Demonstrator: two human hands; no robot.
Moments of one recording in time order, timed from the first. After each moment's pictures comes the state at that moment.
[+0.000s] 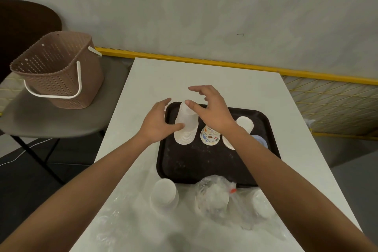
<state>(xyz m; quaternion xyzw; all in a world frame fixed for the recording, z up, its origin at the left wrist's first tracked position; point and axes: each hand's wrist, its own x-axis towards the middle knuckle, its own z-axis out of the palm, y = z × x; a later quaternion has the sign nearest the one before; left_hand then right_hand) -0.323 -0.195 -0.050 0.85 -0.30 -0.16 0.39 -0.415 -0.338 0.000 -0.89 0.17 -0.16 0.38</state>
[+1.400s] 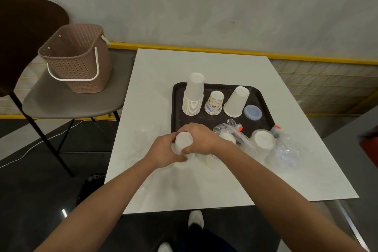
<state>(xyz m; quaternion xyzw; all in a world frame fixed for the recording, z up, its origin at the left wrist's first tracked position) -0.426 -0.074 -0.105 0.83 -0.36 -0.26 0.34 -0.504 -0.202 -0.048 -0.94 0.15 0.12 0.28</state>
